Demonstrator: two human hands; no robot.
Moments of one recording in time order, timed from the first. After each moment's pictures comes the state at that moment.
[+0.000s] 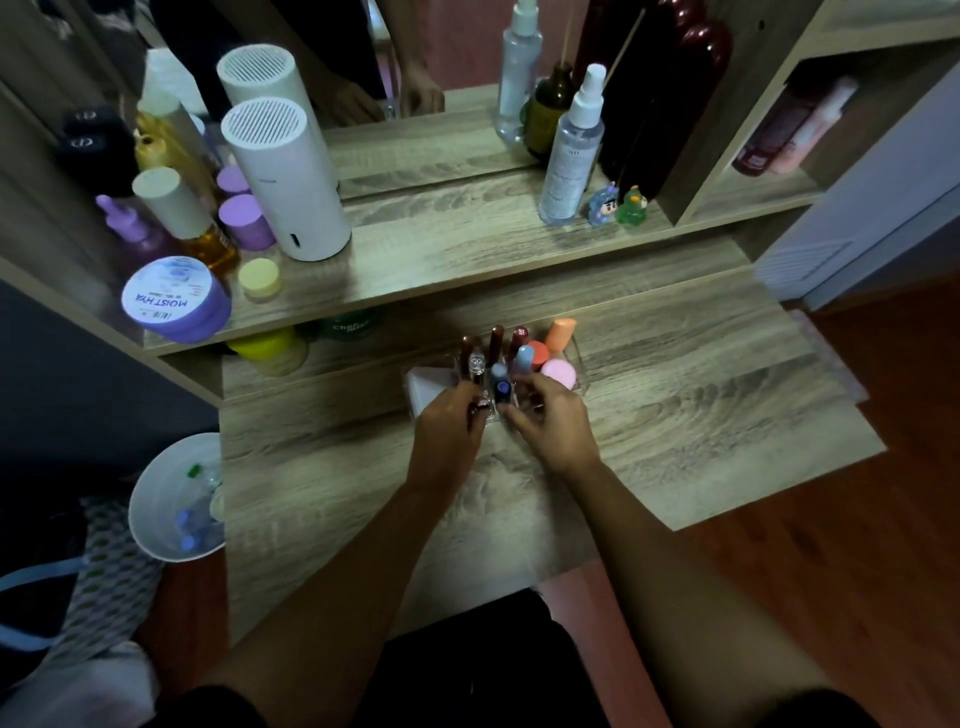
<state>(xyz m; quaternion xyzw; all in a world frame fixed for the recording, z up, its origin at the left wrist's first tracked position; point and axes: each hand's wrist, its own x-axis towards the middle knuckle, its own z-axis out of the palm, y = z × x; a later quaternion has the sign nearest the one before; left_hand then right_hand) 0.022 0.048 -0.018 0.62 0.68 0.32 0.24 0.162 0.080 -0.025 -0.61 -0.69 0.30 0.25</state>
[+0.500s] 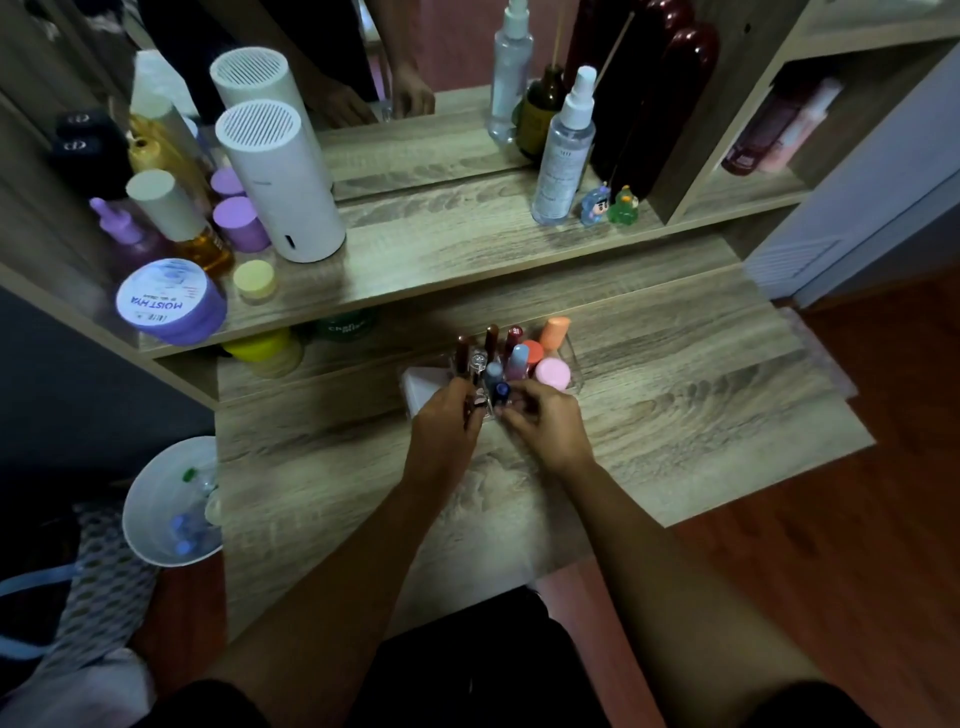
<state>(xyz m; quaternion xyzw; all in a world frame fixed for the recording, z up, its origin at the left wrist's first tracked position) 0.020 0.049 -0.022 0.62 0.68 0.31 0.24 0.159 0.079 -0.029 -0.63 -0.66 0.34 0.25</state>
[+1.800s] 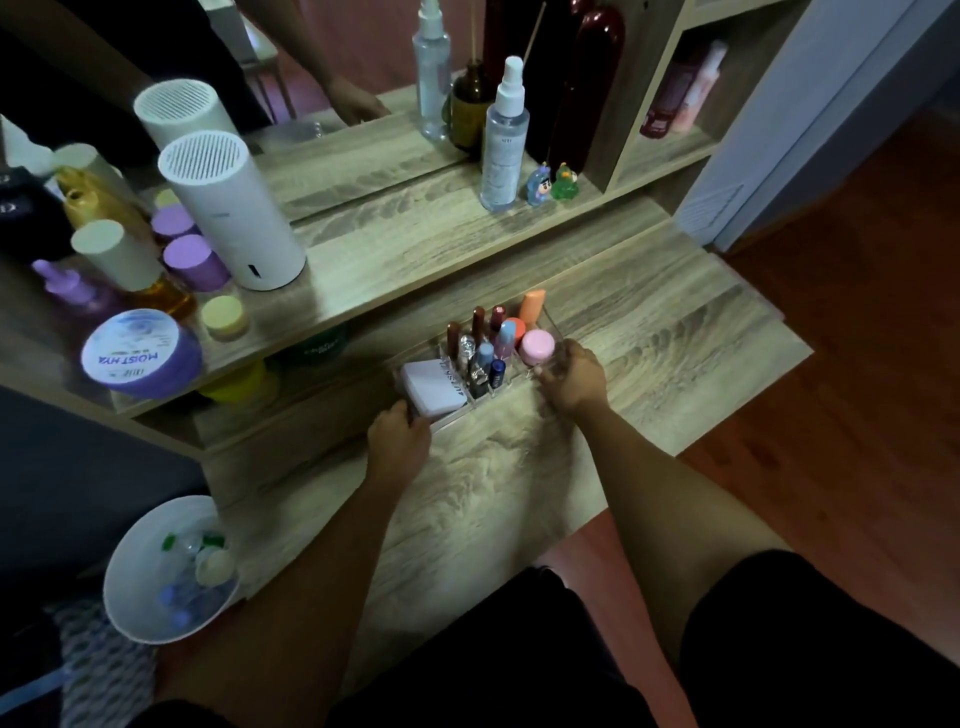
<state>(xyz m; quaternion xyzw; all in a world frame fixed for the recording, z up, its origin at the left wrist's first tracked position) -0.035 0.051 -0.023 0.52 0.73 0.21 0.39 0.188 0.092 -0.031 -0.80 -0.50 0.27 0.20</state>
